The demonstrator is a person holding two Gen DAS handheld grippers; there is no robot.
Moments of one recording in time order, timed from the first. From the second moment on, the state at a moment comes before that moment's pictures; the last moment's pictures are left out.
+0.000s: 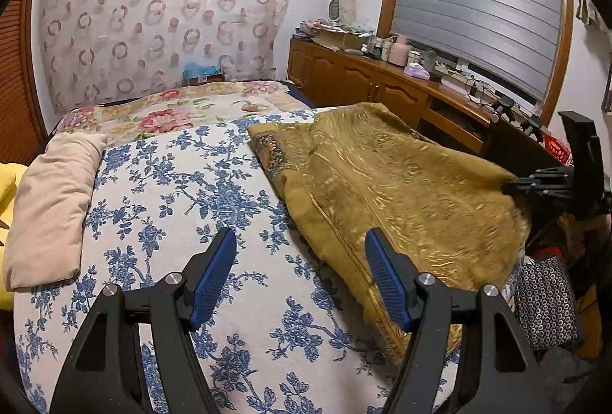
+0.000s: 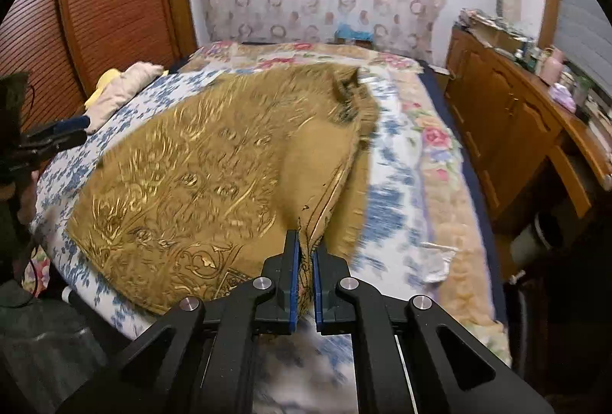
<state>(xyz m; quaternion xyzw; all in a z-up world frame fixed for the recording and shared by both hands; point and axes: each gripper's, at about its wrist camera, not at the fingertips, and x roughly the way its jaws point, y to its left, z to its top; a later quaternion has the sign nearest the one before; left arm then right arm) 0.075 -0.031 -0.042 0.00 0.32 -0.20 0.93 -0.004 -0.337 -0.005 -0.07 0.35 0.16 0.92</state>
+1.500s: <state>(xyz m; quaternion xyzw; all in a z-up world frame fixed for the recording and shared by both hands) 0.028 -0.086 -0.080 0.01 0.42 -0.31 0.85 -0.013 -0.283 -0.023 -0.09 0.31 0.14 0.93</state>
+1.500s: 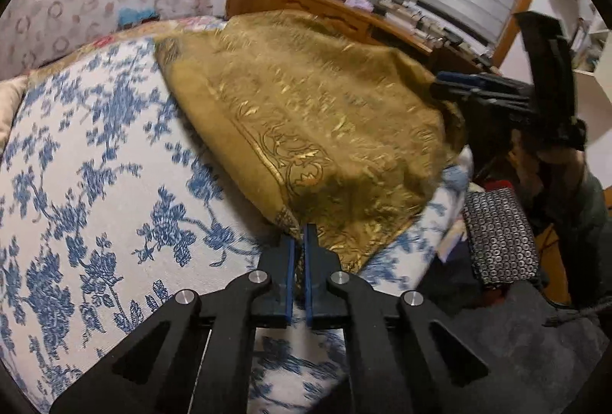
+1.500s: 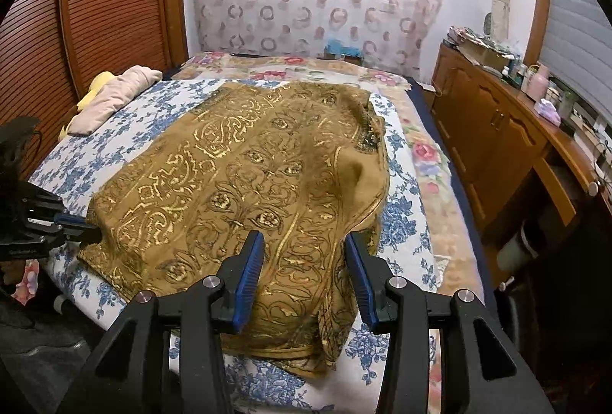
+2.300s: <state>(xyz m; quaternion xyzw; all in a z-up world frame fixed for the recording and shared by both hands) 0.092 -0.095 0.018 -0.05 0.33 -0.33 0.89 -0.043 -0.263 -0.027 -0.12 0.30 0.23 0.92</state>
